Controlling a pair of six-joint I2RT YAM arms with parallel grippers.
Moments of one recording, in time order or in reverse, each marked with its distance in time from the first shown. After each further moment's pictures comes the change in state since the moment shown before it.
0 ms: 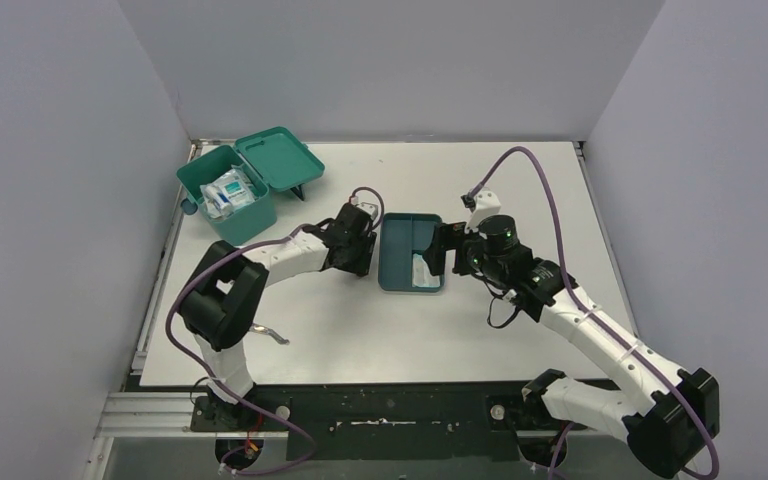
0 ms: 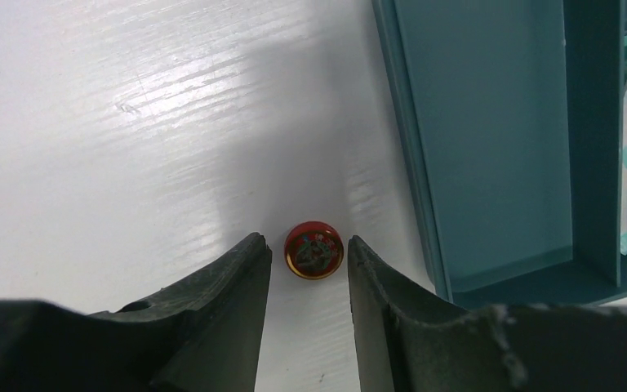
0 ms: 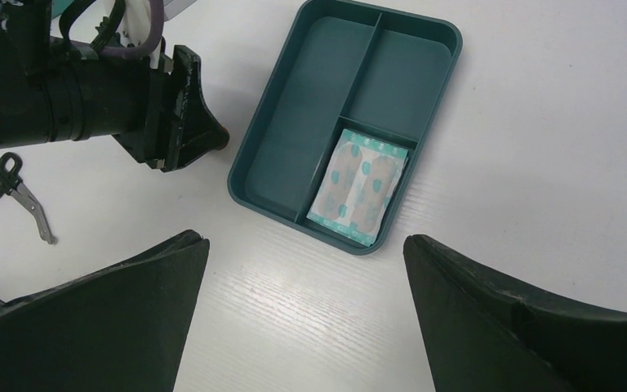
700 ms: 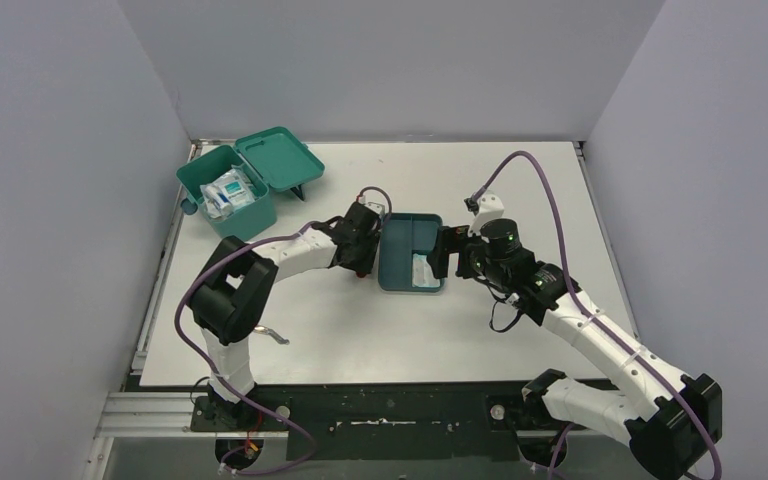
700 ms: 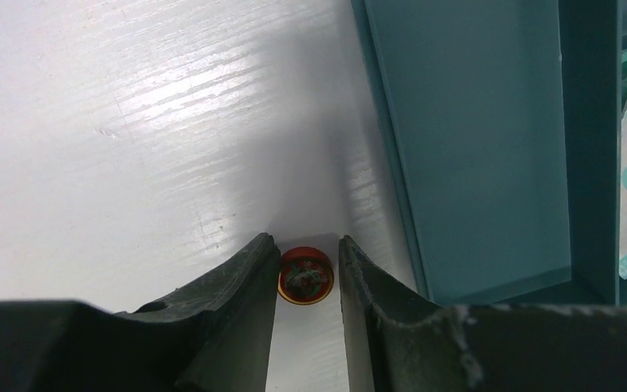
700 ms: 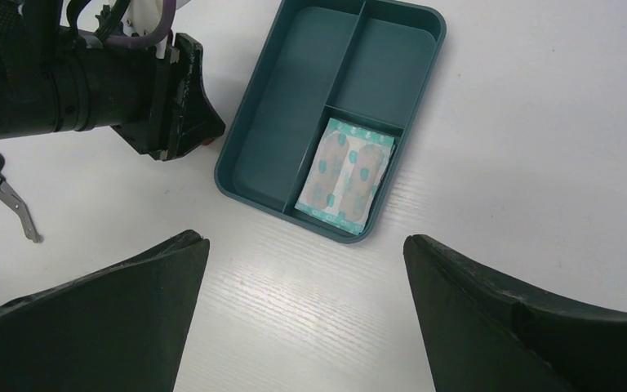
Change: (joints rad) left arm -0.022 0.072 0.073 -0.030 -0.027 0.003; right arm 0.000 -0.030 -0.018 -0.029 0.026 -0.001
